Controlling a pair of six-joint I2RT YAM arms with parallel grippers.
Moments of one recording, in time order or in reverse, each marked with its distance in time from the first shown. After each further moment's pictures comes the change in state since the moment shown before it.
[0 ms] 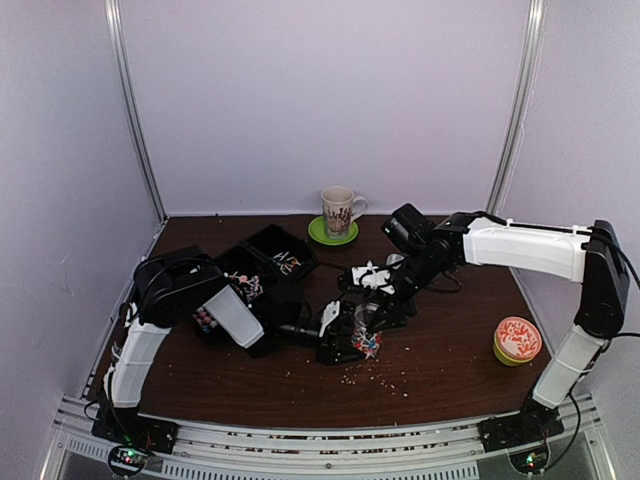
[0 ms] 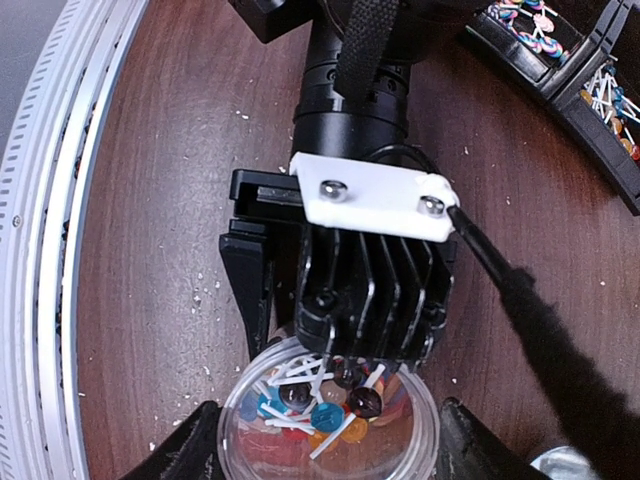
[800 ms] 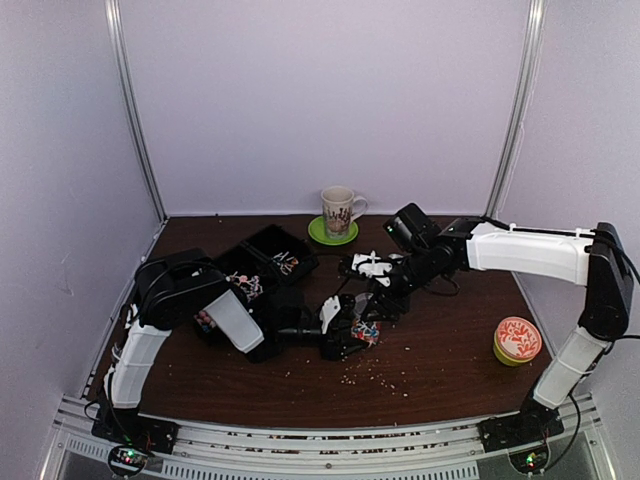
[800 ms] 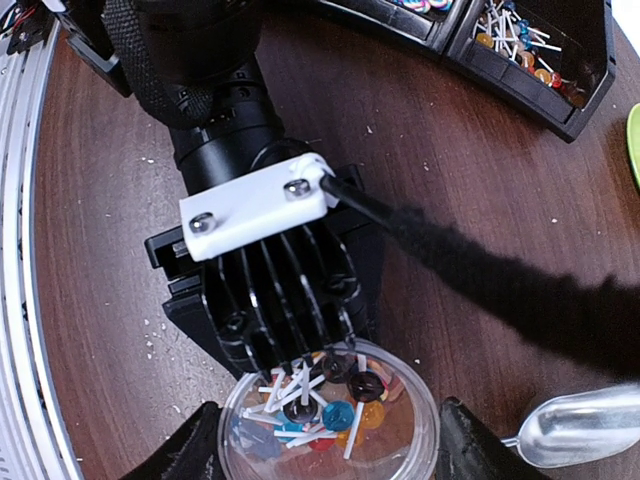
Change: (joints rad) left arm -0.019 0.000 -0.028 0.076 -0.246 -0.083; right arm 0.010 -0.026 -0.057 0.150 0.122 0.272
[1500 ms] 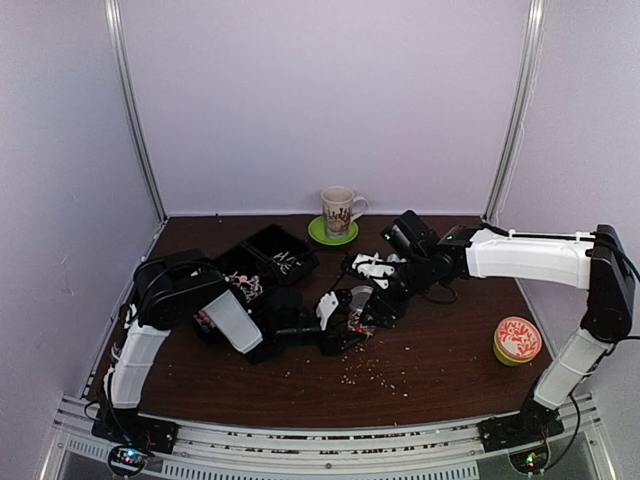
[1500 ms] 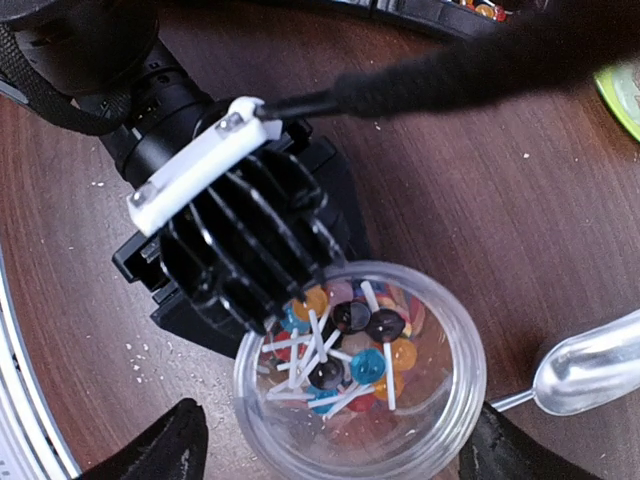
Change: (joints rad) left arm -0.003 -0.008 -0.016 0.015 -0.127 -0.023; right arm 0.035 -0.012 -0.037 0.042 0.145 0.217
